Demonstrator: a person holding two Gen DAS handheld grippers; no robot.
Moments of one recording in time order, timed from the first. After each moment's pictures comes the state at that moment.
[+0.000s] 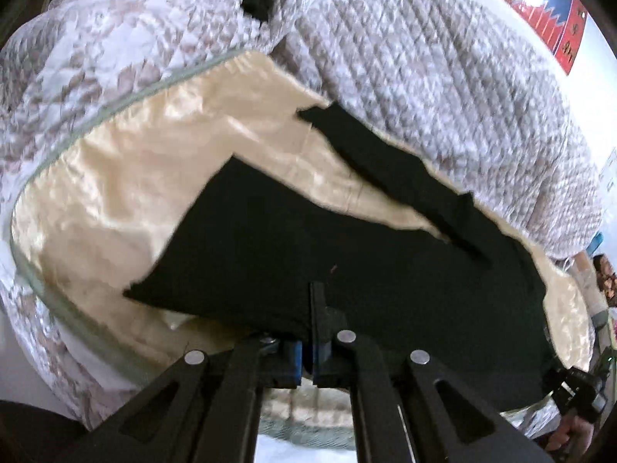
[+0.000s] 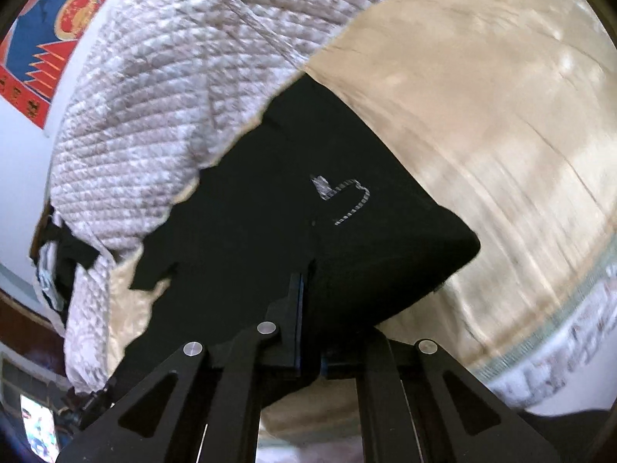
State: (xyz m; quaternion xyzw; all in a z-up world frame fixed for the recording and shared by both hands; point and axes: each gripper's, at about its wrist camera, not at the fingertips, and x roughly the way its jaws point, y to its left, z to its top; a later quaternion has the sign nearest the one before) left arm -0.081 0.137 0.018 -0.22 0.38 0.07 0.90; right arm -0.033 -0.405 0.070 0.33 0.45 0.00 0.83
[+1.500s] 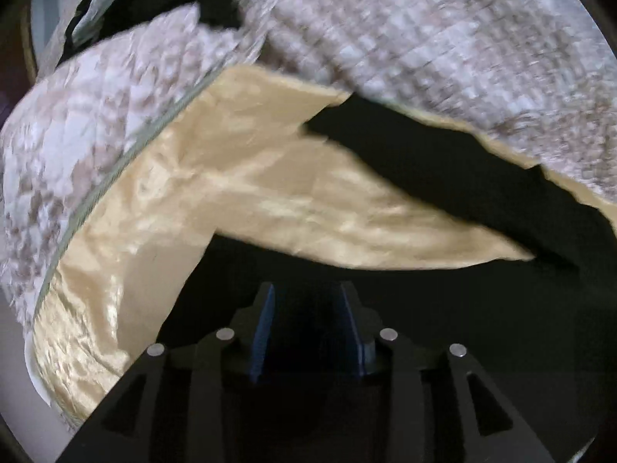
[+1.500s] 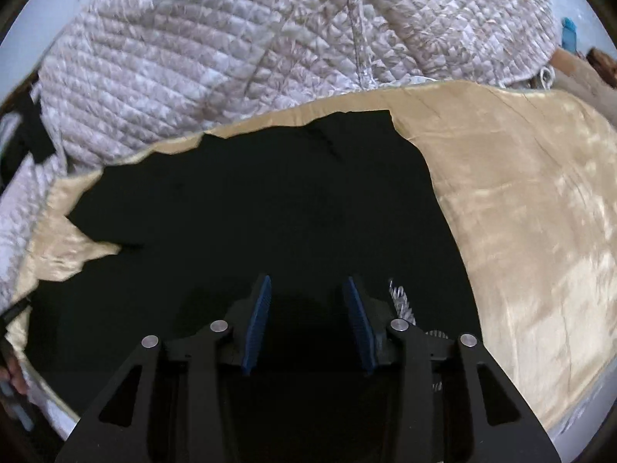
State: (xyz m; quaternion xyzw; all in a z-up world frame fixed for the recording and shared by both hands) left arm 0.013 0.125 0.024 -0.07 0.43 0.17 0.88; right arm 0.054 -0.337 0.088 0.06 0.46 0.02 0.89
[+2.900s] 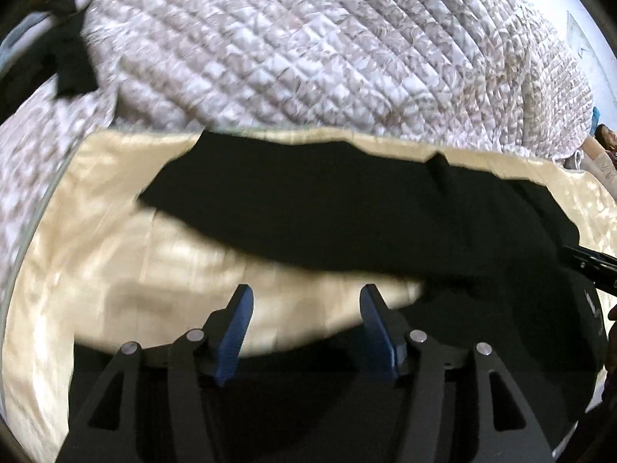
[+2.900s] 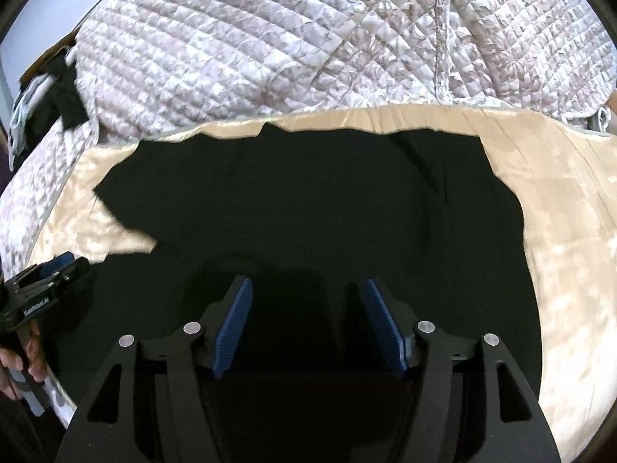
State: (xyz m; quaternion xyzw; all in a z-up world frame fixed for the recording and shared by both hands) left arm 0.087 0.033 0.054 -0.01 0.41 -0.01 0.91; right arm 0.098 -0.290 0.094 0.04 0.47 0.10 0.88
